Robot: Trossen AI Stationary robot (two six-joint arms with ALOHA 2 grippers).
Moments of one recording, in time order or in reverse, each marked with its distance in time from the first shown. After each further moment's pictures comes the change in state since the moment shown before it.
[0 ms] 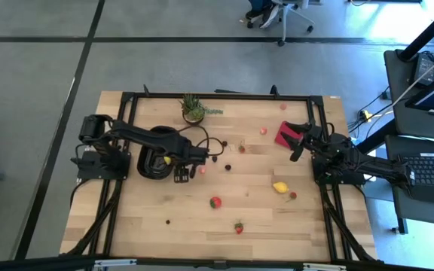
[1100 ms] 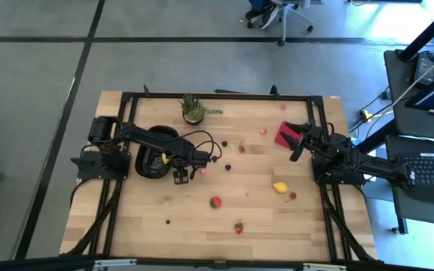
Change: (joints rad) left arm -0.005 0.084 0.000 -0.022 0.000 -0.096; right arm 0.000 0.003 0.000 0.000 0.001 -0.018
